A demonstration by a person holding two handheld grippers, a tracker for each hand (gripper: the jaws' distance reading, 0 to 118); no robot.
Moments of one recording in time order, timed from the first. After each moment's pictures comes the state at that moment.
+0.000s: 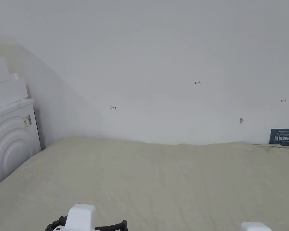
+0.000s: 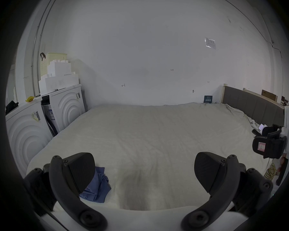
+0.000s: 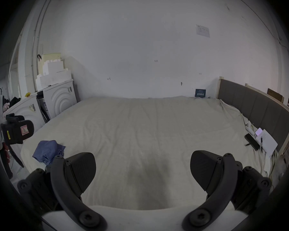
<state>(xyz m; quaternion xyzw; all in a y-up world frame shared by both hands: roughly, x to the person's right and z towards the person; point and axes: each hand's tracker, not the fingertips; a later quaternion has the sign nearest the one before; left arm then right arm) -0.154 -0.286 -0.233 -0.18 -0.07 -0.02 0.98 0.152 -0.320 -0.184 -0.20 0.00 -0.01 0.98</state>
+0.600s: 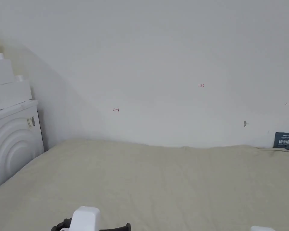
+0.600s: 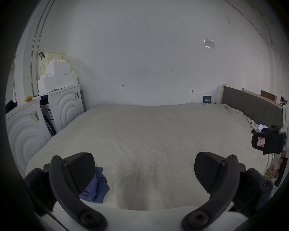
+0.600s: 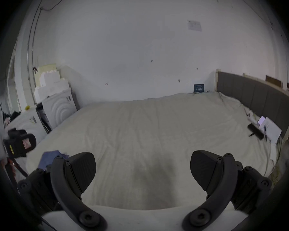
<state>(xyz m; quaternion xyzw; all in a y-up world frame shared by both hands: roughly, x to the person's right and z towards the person) -0.152 -0.288 -0.236 -0.18 -0.07 -0.02 0.98 0.159 -0.322 -0.190 -0.21 -0.02 -0.05 0.98</state>
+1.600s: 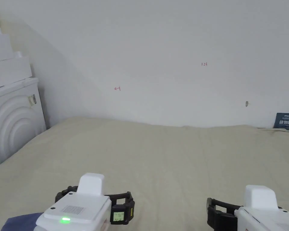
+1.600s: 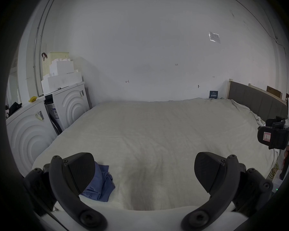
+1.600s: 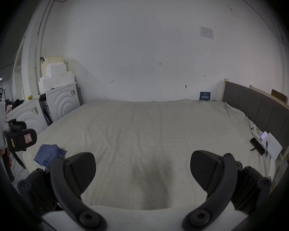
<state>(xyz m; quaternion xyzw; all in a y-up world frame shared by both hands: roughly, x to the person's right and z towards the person) -0.147 -0.287 -0.246 -0.20 -0.04 -0.04 0.98 0.171 -0.316 -0.210 -0.20 0.01 -0.02 0.98</state>
